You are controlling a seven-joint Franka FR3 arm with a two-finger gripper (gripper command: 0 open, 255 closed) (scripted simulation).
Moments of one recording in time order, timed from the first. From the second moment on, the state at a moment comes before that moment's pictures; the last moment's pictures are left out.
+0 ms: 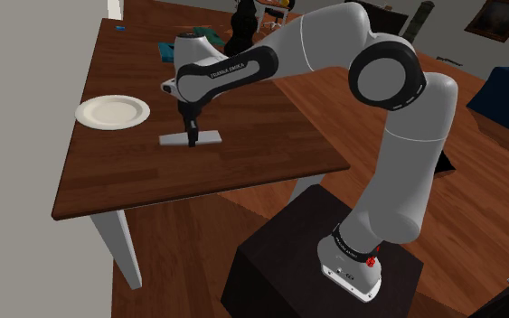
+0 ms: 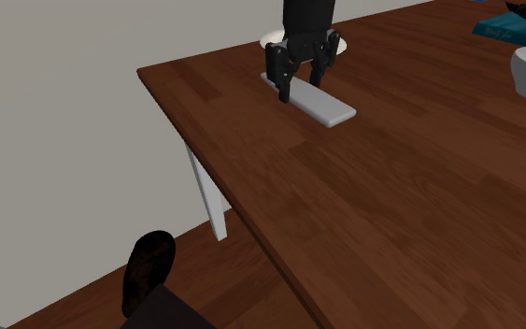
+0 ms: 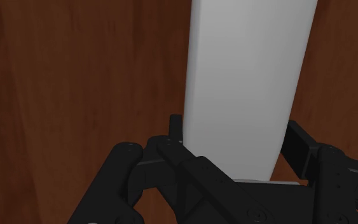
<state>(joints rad) 0.28 0.35 0.03 -1.81 -0.03 2.16 -0.83</state>
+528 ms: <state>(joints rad) 0.28 0.31 0.03 -1.75 -0.02 2.07 -0.83</state>
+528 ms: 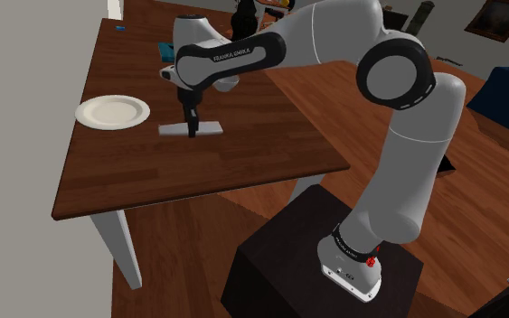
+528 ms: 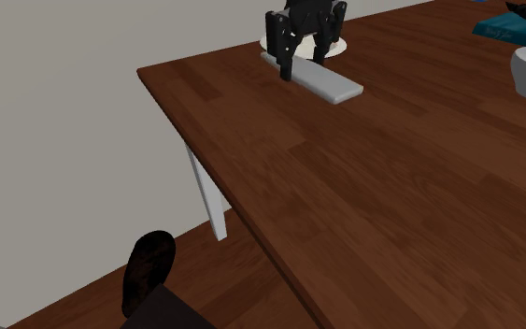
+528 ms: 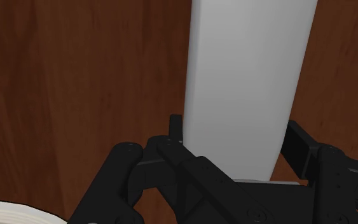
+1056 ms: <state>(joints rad) 0.28 0.28 0.04 -1.70 -0.02 1.97 -0.84</state>
